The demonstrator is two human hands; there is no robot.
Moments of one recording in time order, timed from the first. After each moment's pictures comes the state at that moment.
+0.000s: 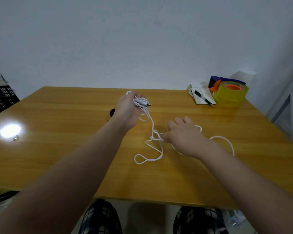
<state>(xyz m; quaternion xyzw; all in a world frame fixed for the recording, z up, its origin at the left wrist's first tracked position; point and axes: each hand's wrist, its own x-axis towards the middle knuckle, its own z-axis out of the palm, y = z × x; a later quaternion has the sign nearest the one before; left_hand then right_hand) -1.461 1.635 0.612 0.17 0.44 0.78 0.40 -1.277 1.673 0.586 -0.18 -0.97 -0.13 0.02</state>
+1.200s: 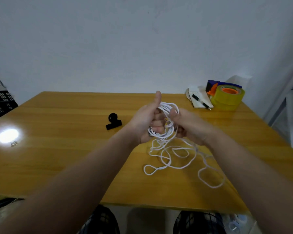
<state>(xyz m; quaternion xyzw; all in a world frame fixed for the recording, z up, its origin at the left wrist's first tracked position) -1.400 1.610 0.628 0.32 0.45 0.64 0.54 -1.273 1.688 0.621 -0.15 -0.77 0.59 0.18</state>
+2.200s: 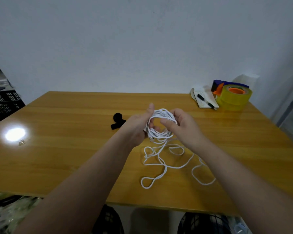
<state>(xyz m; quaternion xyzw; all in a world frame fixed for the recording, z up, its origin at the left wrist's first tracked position) -1.426 1.598 0.607 0.26 0.59 0.63 0.43 -1.293 1.670 0.596 -0.22 -0.78 0.49 0.34</state>
